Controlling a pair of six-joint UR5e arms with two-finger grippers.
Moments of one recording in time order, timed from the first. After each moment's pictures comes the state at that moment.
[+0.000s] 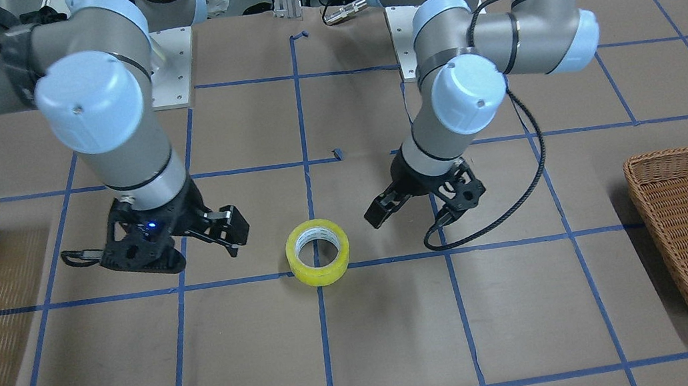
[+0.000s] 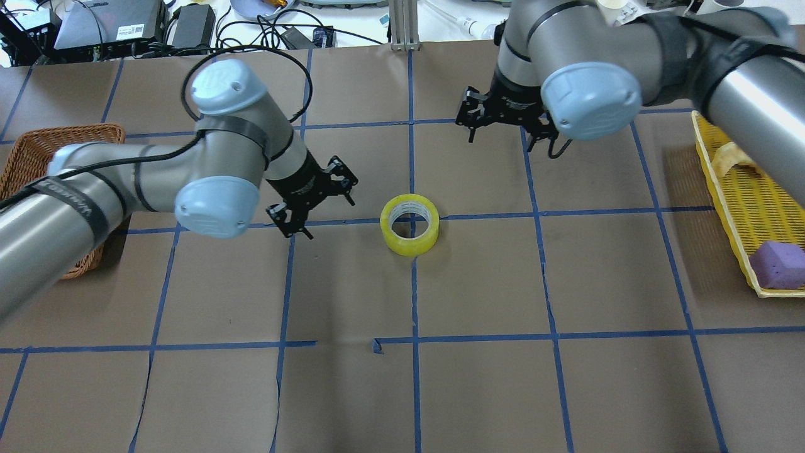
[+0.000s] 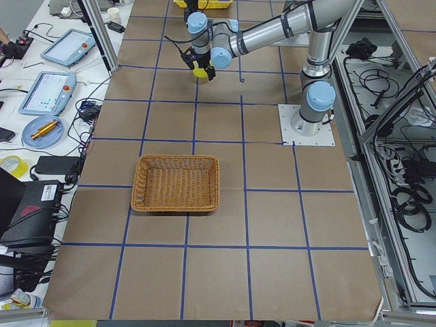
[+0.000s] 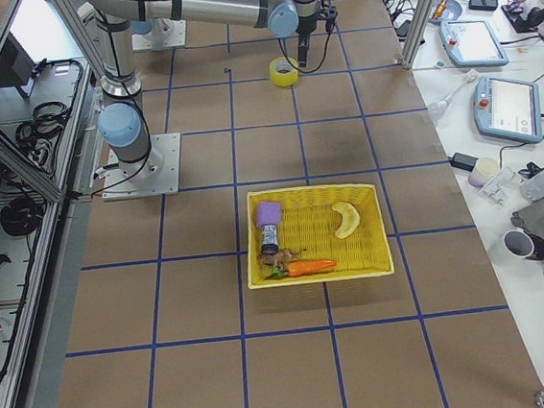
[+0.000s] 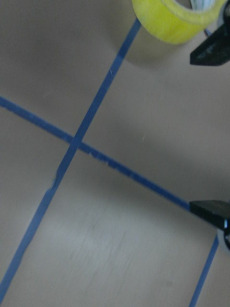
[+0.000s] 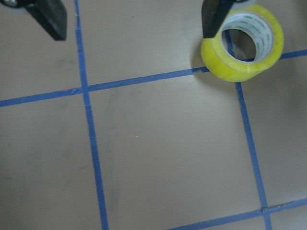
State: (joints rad) left arm -1.73 -1.86 -1.87 -1.00 1.37 -0.85; right arm 1.66 -1.34 1.57 -1.85 -1.54 0.25
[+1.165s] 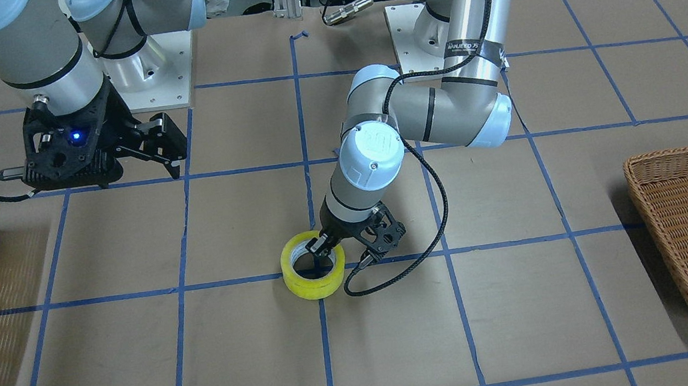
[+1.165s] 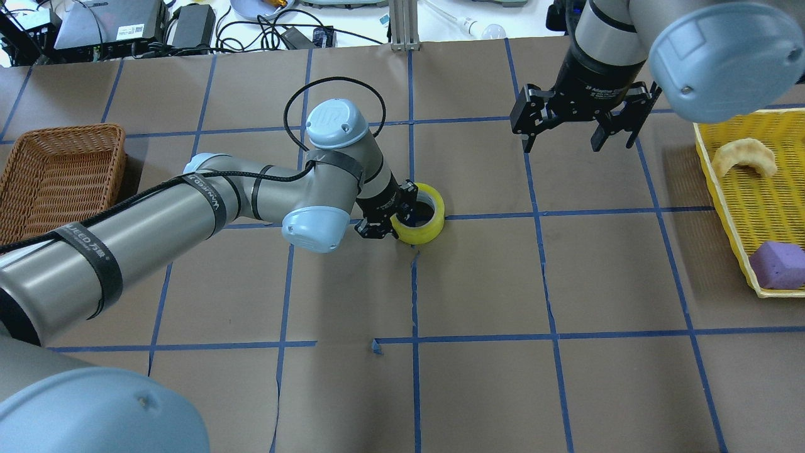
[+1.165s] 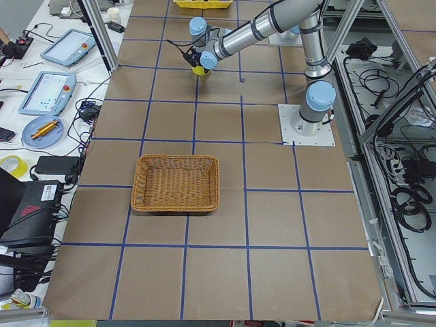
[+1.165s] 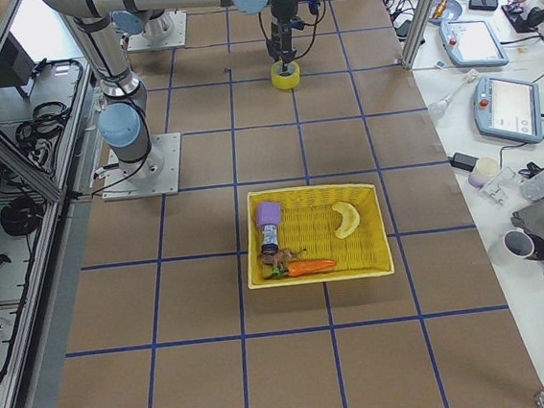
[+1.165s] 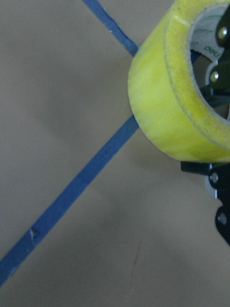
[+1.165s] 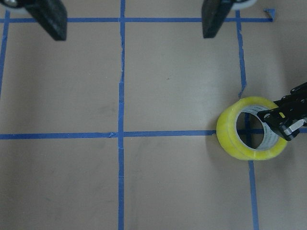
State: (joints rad) left arm -1.85 -2.05 -1.80 -0.85 1.36 -0.95; right arm 1.61 -1.51 1.57 -1.63 -1.54 0.04
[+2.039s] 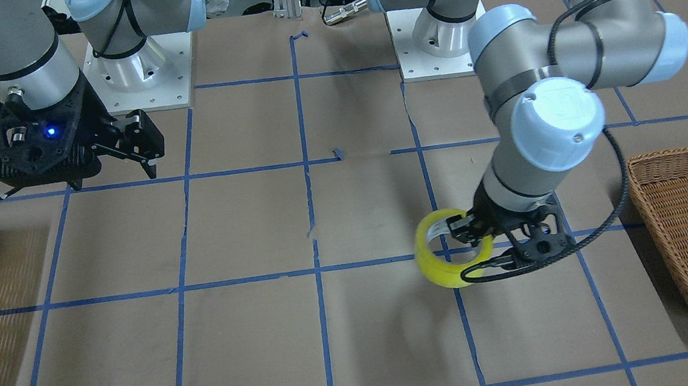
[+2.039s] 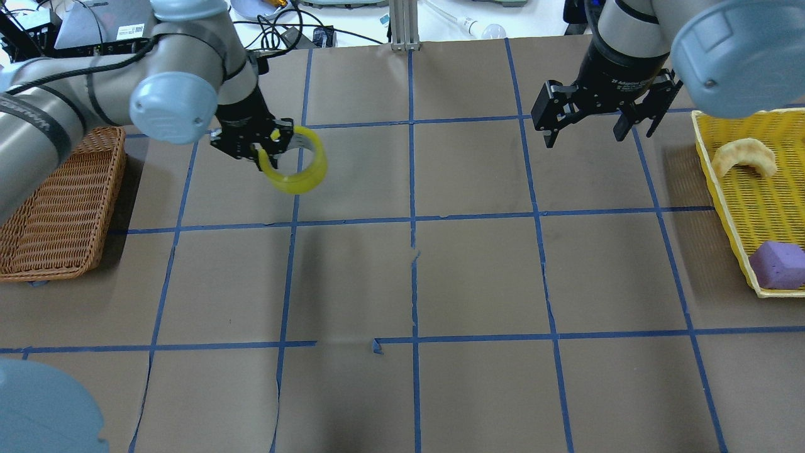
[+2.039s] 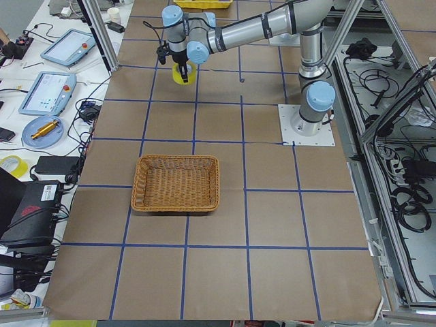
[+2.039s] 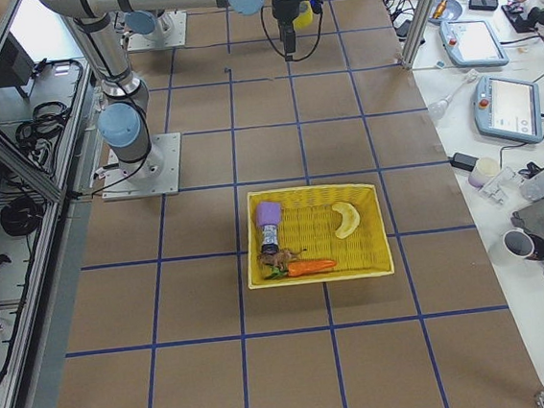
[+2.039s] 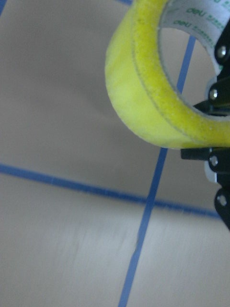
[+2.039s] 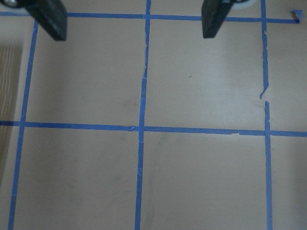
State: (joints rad) left arm -1.52 -1.91 -1.56 -1.30 1.65 0.02; right arm 1.59 -1.53 1.57 -1.63 -1.58 -0.03
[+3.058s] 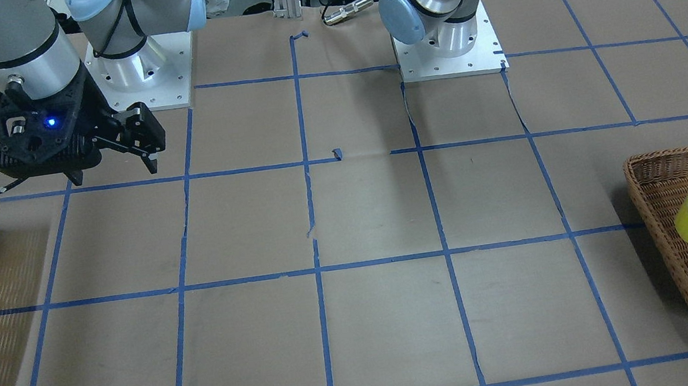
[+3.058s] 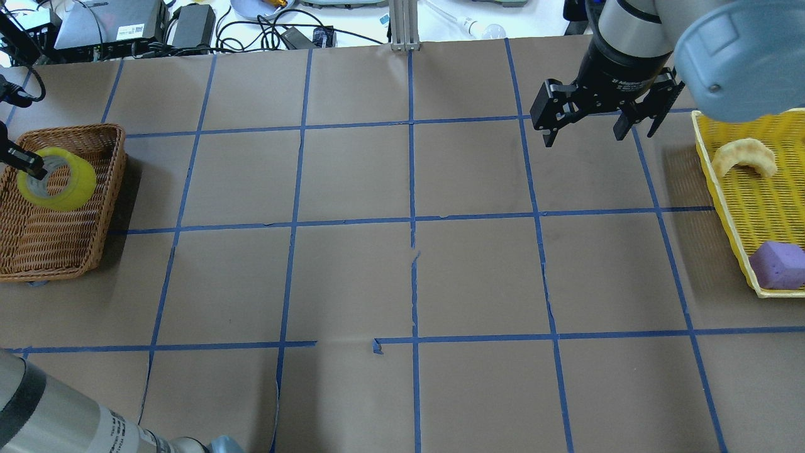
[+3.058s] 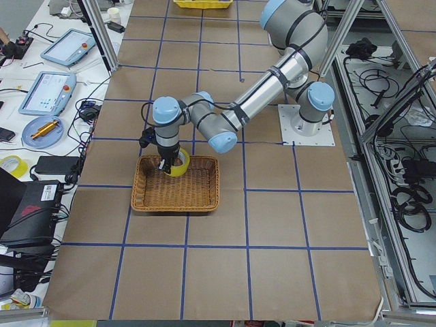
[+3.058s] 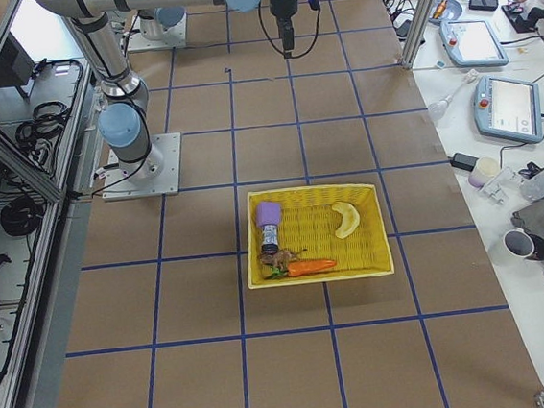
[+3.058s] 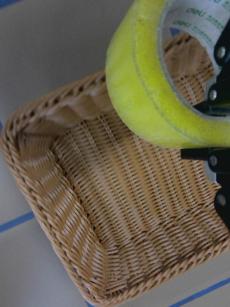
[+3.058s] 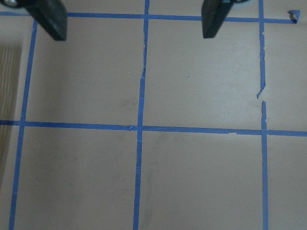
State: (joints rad) left arm -0.89 -2.08 -1.51 -0.97 1.62 1.02; right arm 1.59 -1.54 1.57 -1.63 -1.58 -0.03
